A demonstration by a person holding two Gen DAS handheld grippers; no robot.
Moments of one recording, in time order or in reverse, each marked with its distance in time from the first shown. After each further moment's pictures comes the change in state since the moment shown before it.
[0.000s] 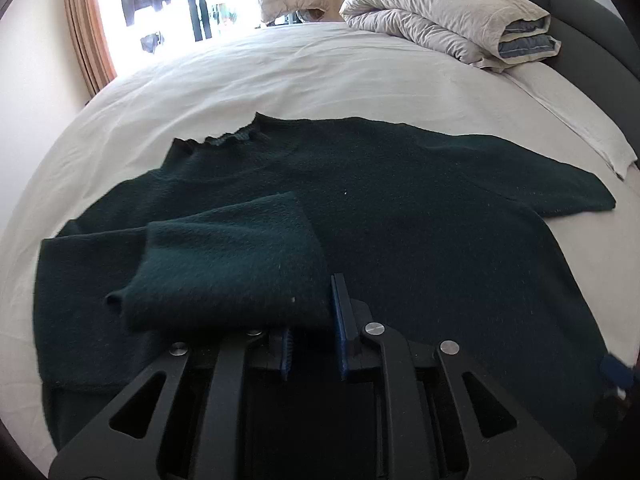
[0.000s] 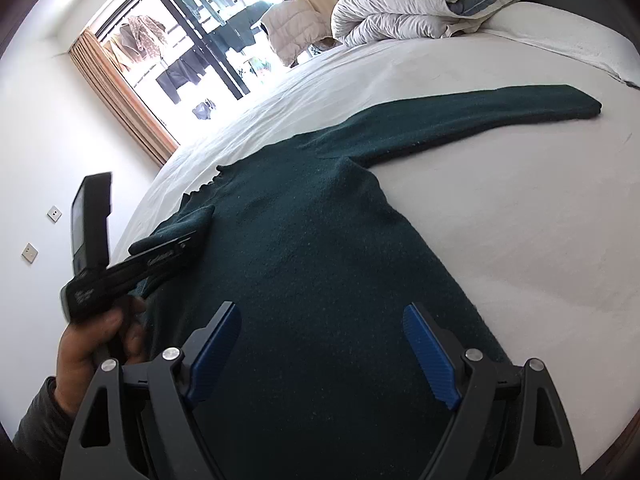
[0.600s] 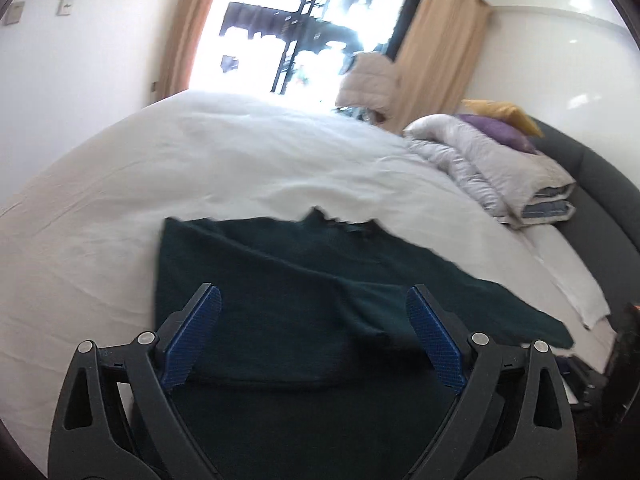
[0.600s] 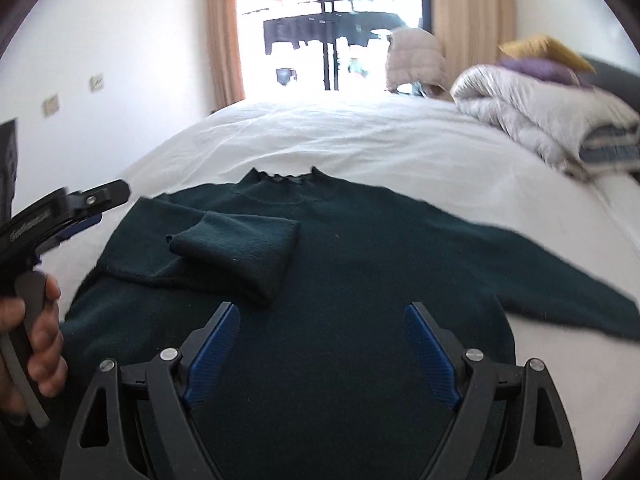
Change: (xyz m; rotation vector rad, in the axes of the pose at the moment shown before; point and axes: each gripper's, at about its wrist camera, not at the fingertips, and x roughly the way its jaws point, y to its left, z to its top) left arm -0.102 0.200 -0.053 -0.459 -0.288 -0.015; right arm 0.068 0.164 0.018 -0.693 -0.054 -0.063
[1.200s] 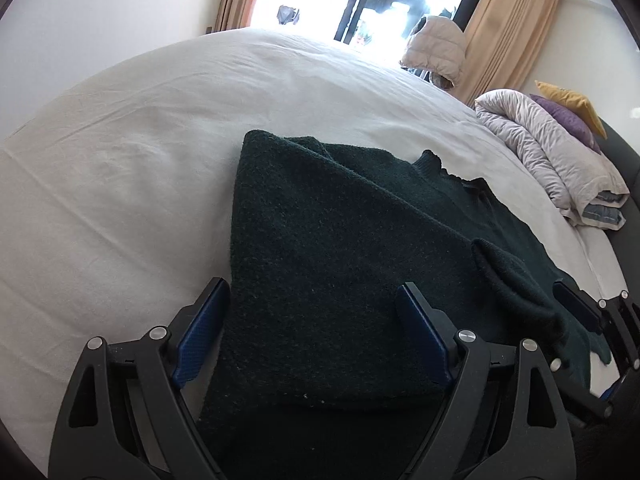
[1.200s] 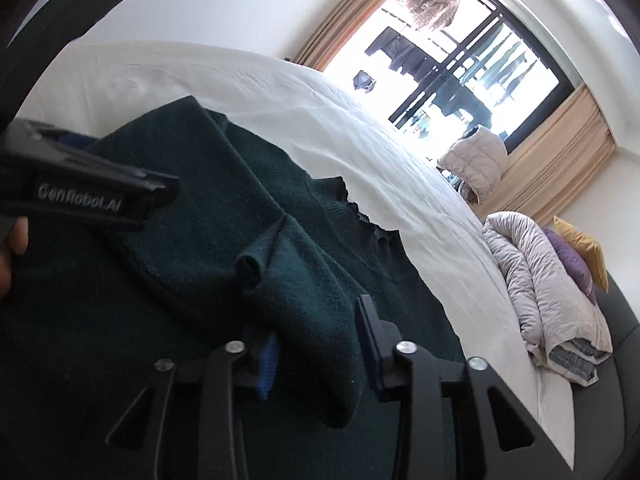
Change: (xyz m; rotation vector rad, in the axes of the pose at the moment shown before) left arm 0.058 0.073 -0.031 -0.084 0.149 0.128; right arm 0.078 0.098 0.036 -0.474 0.026 -0.162
